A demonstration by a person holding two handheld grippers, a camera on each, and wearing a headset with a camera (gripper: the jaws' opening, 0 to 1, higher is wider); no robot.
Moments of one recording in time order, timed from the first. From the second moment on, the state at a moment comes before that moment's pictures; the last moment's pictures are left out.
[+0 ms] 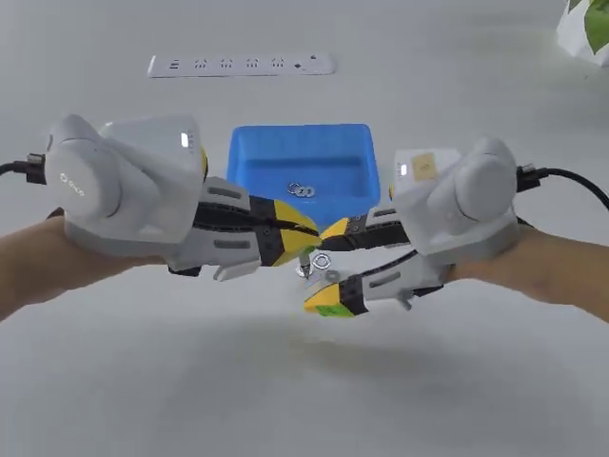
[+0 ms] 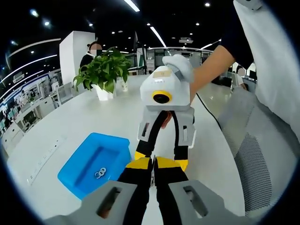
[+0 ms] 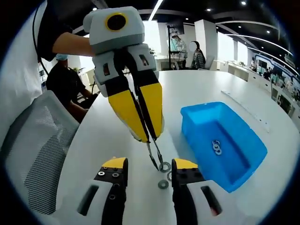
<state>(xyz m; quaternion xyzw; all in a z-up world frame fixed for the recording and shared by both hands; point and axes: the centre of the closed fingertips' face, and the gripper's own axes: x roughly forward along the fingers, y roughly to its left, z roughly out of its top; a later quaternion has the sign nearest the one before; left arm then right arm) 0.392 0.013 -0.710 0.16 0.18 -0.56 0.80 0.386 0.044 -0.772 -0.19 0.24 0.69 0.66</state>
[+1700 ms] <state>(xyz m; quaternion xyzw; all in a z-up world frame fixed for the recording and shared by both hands) 0.388 0.037 -0.702 0.11 0.22 -0.50 0.83 0.387 0.051 -0.759 -0.23 0.19 0.70 0.65</state>
